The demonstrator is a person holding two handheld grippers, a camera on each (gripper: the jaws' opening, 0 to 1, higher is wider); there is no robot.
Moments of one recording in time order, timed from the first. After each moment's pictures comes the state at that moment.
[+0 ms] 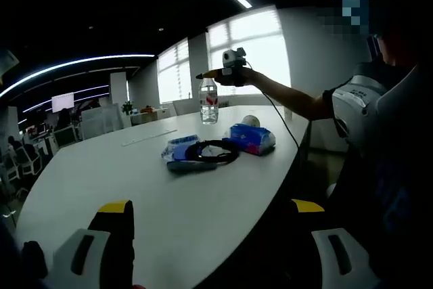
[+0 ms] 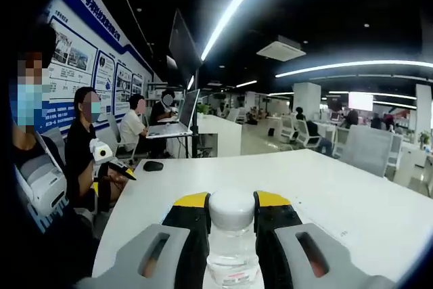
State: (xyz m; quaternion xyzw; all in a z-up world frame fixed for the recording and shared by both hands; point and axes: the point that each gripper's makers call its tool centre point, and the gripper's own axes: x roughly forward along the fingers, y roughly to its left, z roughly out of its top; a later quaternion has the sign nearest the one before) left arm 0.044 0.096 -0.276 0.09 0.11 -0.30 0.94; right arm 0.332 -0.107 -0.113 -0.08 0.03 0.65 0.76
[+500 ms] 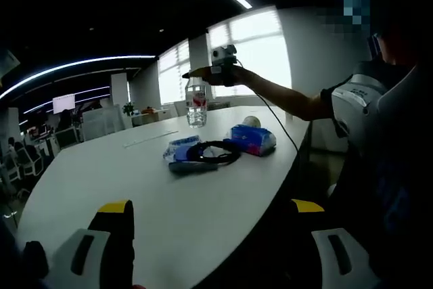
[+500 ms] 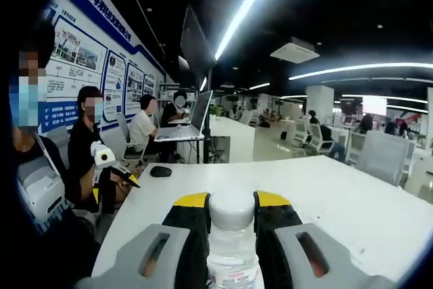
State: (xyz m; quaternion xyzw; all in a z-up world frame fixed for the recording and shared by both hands) left arm 0.040 0.100 -0.273 0.09 0.11 -0.29 0.95; right arm 0.316 -0.052 -0.113 -0.08 0.02 0.67 0.73
